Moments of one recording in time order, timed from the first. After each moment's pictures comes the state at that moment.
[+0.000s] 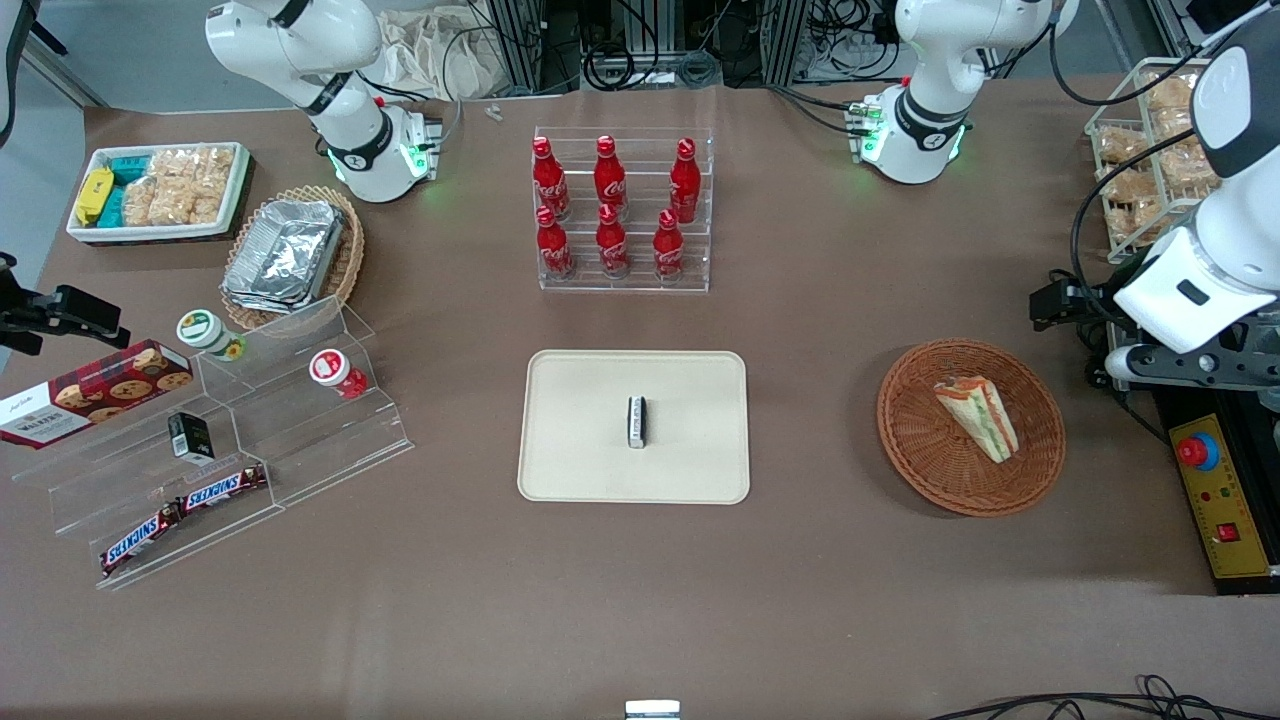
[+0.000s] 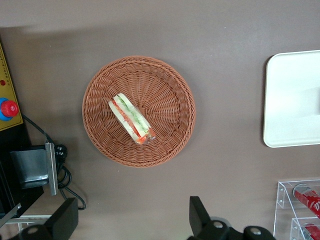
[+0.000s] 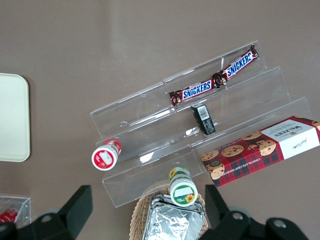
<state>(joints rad) -0.04 0.12 -0.07 -1.51 0.01 1.57 0.00</state>
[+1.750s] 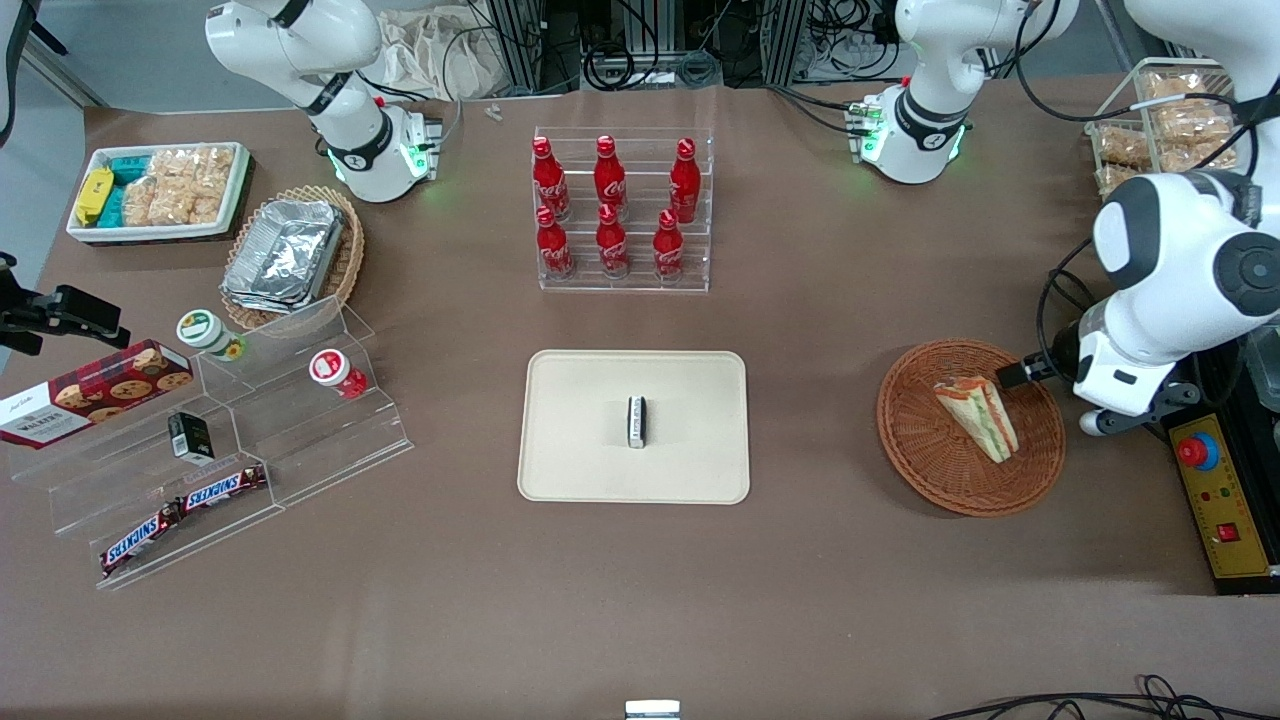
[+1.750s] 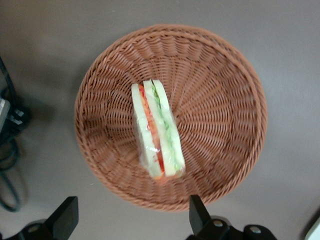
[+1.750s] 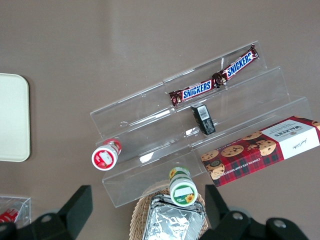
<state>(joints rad) -0.03 0.13 0.05 -2.07 0.00 2.16 -0.44</state>
